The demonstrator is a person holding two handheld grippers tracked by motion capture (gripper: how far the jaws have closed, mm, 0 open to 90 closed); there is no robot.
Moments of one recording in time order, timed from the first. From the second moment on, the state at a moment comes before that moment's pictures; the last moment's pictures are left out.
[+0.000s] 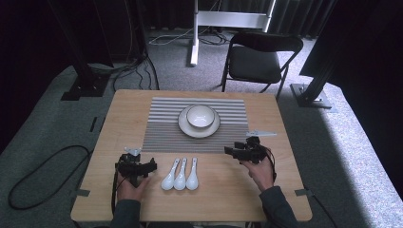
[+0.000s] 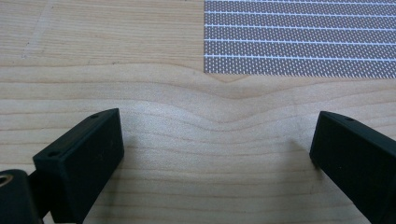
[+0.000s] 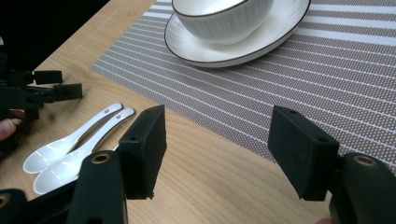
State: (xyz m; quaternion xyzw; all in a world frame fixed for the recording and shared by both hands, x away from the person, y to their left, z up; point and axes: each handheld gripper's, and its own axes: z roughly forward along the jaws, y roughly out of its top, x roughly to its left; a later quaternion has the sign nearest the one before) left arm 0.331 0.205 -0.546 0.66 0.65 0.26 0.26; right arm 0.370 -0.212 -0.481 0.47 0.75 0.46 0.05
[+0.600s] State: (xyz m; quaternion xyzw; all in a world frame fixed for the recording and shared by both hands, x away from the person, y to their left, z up) left arm 0.331 0.203 -0.546 0.67 0.65 0.26 0.26; right arm 0.364 -0.186 -0.484 0.43 0.80 0.42 0.07
